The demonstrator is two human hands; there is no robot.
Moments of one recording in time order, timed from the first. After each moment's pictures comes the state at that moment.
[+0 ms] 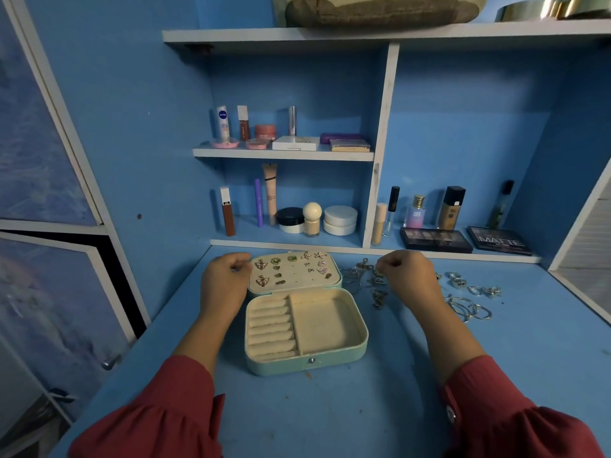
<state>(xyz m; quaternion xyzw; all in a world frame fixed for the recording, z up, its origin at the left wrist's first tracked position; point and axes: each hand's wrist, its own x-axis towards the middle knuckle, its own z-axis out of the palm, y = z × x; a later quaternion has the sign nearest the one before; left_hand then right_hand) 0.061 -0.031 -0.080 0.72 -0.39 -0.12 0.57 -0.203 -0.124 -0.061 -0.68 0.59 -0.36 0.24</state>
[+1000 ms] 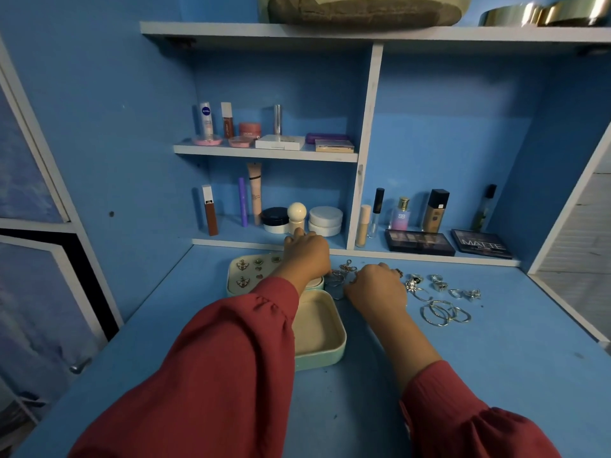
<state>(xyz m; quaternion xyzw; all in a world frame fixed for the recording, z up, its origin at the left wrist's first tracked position) -0.050 -0.145 -0.052 0.76 -0.65 0.02 0.08 -0.181 -0.109 -0.066 -0.73 0.66 -0.18 0.09</state>
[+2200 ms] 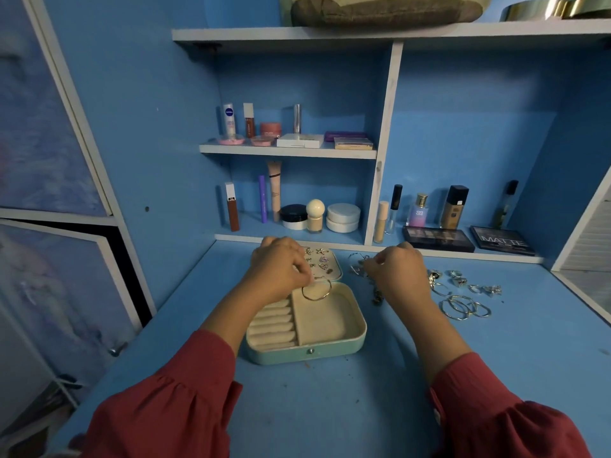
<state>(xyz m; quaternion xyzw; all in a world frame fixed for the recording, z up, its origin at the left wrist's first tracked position) 0.004 -0.035 -0.040 0.71 -0.65 -0.05 0.27 -0.185 -0.110 -0.057 -0.73 0.60 -0.31 0.11</state>
